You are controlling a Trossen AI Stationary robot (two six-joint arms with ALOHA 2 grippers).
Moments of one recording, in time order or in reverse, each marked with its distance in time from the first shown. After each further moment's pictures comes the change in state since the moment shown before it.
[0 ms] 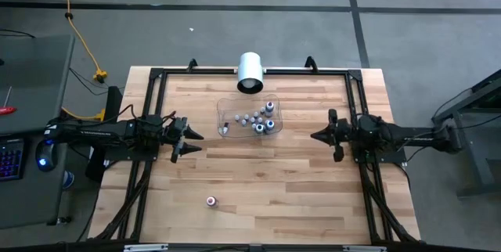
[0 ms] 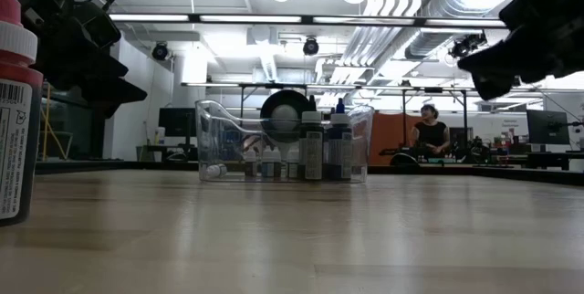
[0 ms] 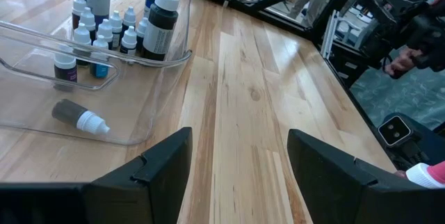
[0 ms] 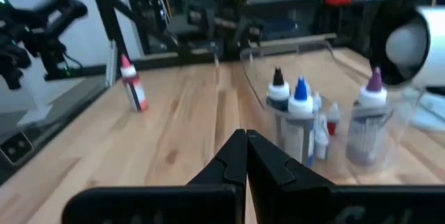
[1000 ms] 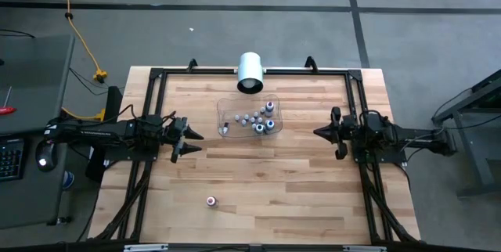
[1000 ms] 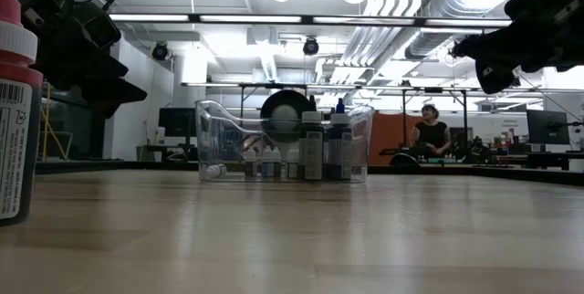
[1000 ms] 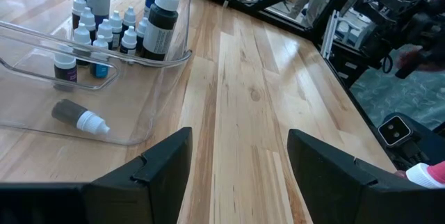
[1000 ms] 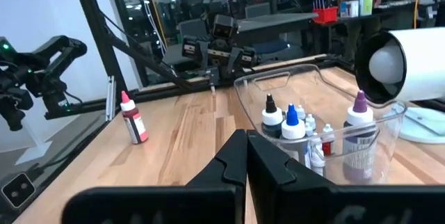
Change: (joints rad) left arm 0.000 0.000 0.000 0.000 0.000 0.000; right arm 0.000 -0.112 0.000 -0.012 0.042 0.073
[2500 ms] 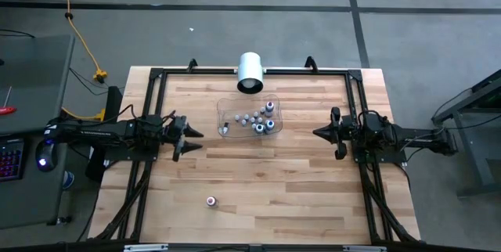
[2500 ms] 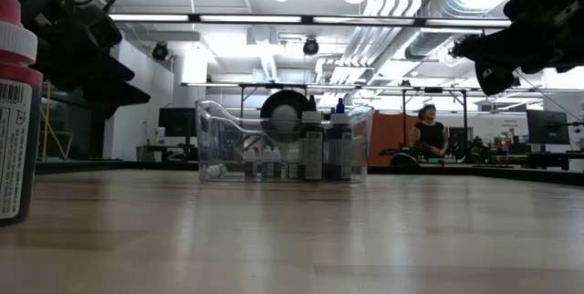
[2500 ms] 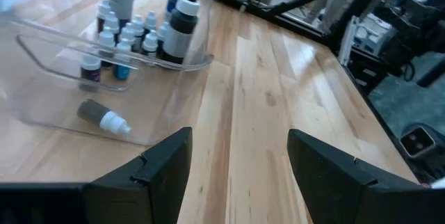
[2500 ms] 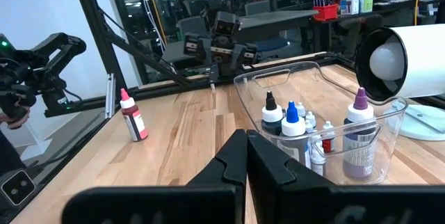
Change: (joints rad) left arm 0.000 0.000 0.000 -0.002 -0.067 -0.008; right arm 0.000 0.013 0.000 0.001 0.000 0.000
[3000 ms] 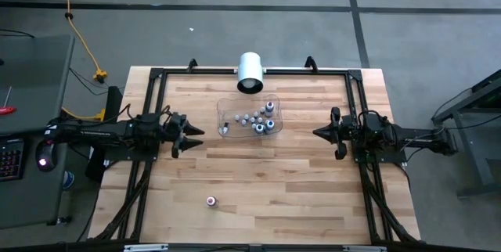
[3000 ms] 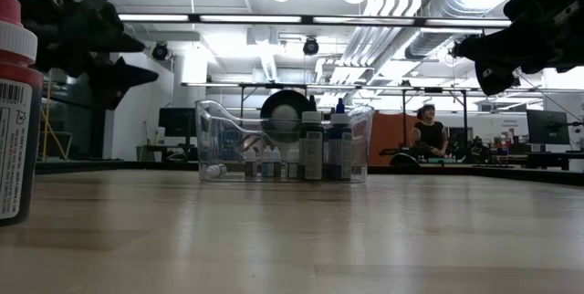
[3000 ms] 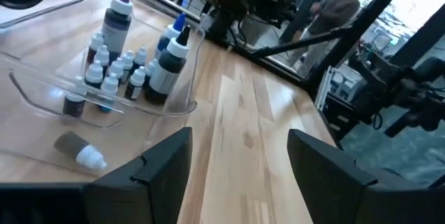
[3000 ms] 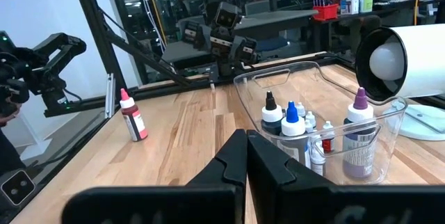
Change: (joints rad) left arm 0.000 -0.009 -0.001 0.132 -0.011 -0.122; right arm 0.000 0.000 0.000 0.000 0.000 0.000
